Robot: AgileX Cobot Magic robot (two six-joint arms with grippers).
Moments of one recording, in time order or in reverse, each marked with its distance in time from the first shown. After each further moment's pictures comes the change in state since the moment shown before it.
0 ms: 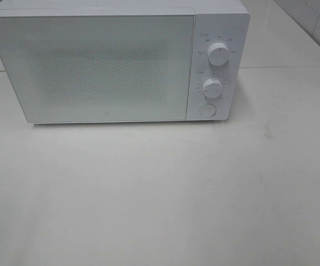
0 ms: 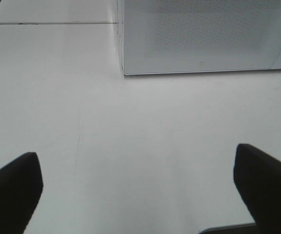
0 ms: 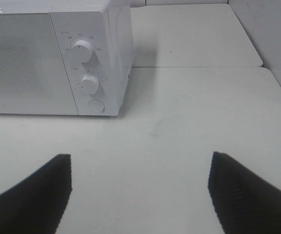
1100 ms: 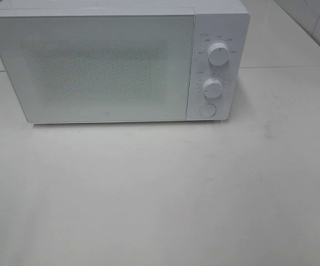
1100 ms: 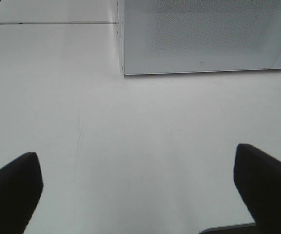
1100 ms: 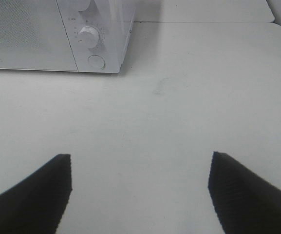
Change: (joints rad) left arm 0.000 0.000 0.000 0.000 0.000 0.000; right arm 0.000 0.000 0.014 0.000 0.122 -0.008
